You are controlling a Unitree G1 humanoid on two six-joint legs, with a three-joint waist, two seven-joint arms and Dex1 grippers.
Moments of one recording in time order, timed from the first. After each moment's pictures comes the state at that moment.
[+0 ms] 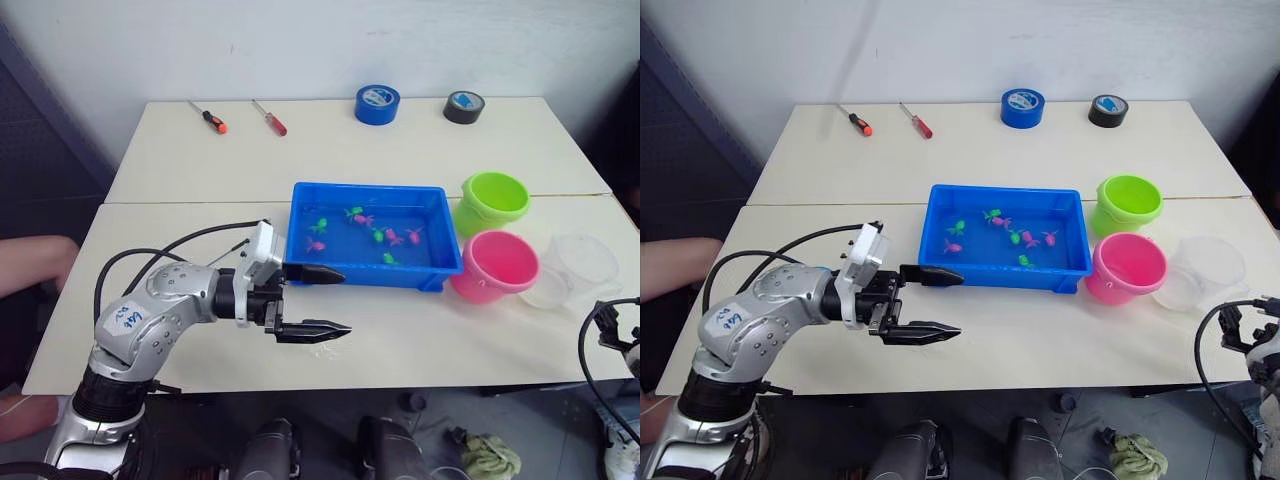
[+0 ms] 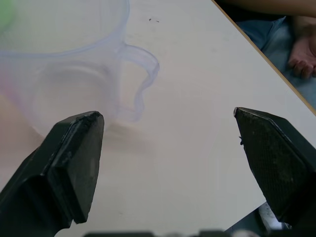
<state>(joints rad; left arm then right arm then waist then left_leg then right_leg) -0.43 0.59 -0.08 -0.42 -0.73 0.75 -0.95 0.06 -0.55 -0.72 -0.12 0.37 0.58 0.18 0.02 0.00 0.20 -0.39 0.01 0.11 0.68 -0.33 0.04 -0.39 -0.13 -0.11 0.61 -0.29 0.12</state>
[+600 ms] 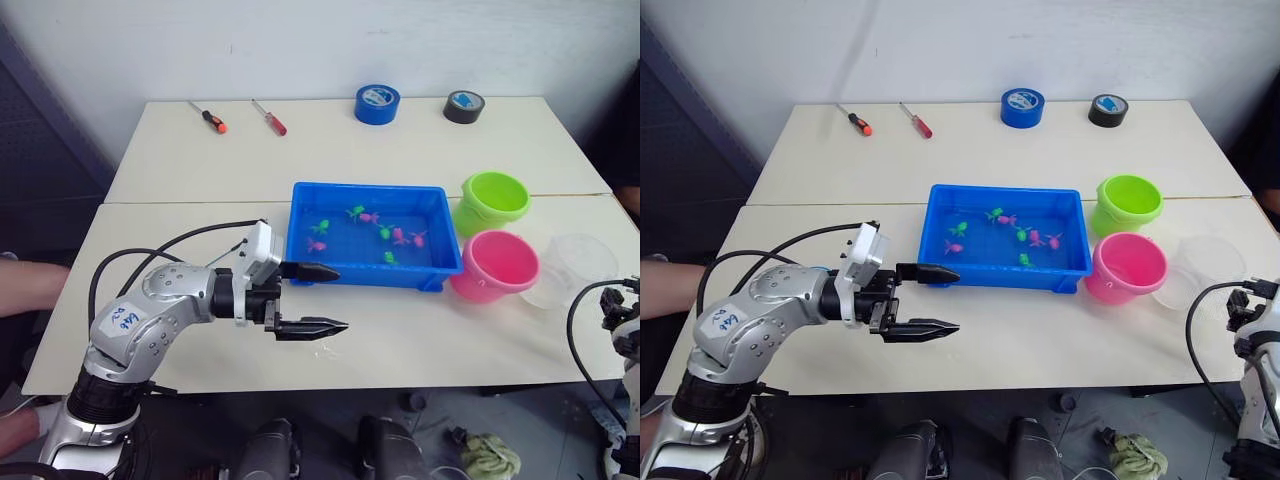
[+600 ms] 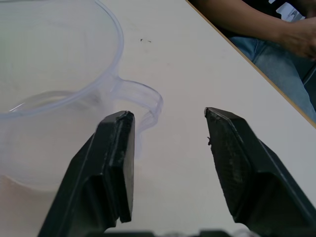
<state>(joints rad) -0.43 0.62 -0.08 -0.43 -0.72 0.75 -0.92 -0.10 -0.55 -0.67 0.09 0.29 0.45 0.12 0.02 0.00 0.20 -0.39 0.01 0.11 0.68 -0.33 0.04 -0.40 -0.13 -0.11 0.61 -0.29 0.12</state>
